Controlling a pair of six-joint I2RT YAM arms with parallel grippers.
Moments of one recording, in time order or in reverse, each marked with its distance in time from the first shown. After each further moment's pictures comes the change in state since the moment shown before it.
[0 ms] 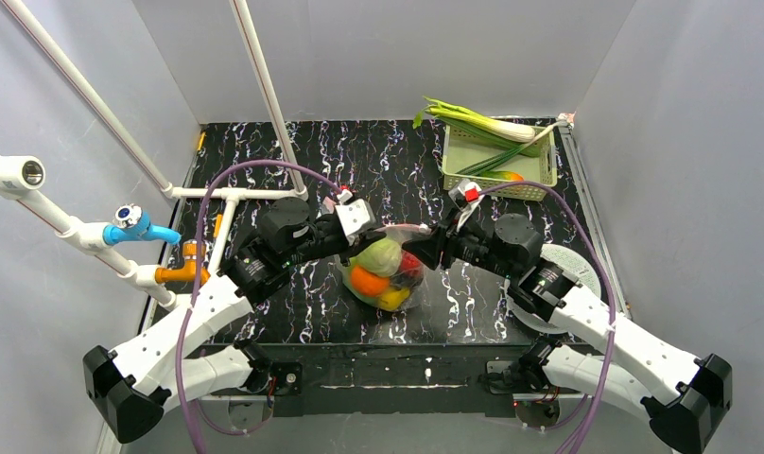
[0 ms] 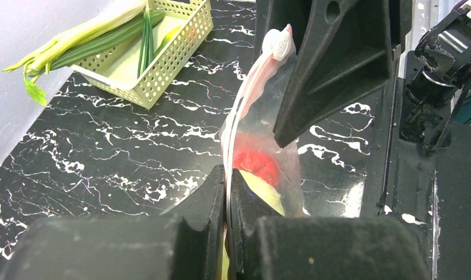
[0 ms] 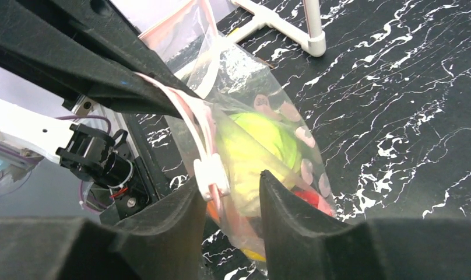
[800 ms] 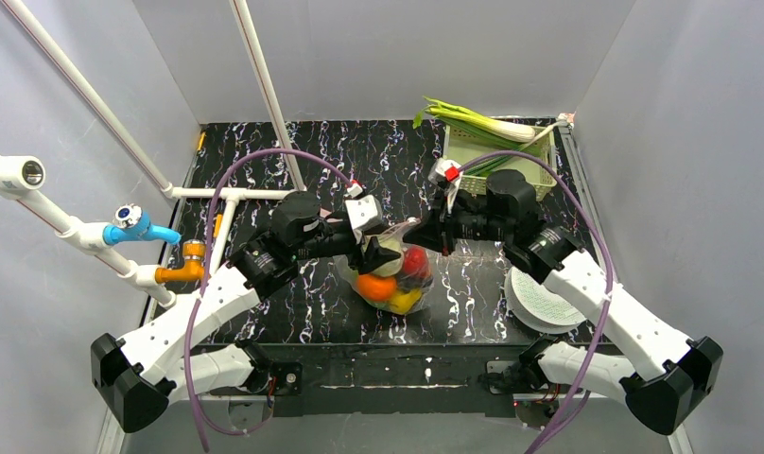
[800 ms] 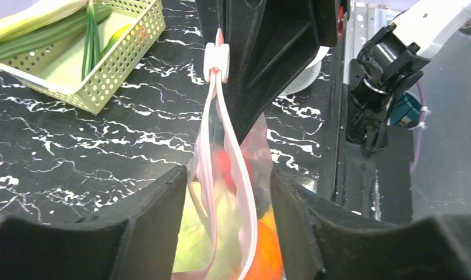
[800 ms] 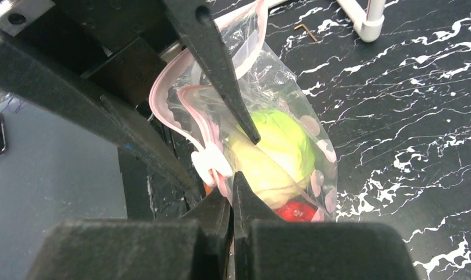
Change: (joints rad) left arm -0.023 0.066 0.042 -0.014 0.114 -0.101; right arm -0.115 0.173 0.306 -0.313 -0.353 -0.229
